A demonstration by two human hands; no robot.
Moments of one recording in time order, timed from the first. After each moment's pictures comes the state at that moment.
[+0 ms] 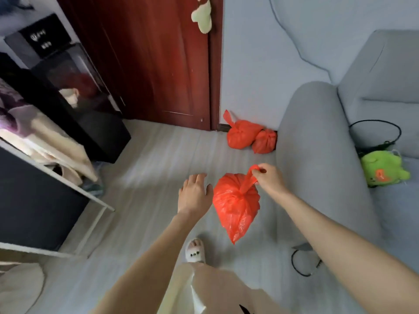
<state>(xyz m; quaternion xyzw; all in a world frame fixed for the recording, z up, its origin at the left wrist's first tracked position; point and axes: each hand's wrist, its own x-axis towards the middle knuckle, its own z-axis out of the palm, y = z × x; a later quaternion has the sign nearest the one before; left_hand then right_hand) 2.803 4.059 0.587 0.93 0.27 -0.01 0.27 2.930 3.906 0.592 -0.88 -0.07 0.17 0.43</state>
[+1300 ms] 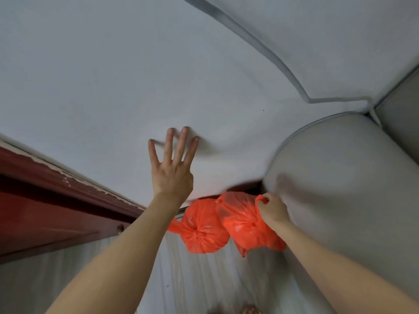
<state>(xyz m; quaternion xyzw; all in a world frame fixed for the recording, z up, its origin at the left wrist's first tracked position) 3.717 4.213 0.337 0.98 -0.06 0.11 -0.15 3.678 3.985 0.269 -0.88 0.23 0.19 0.37</state>
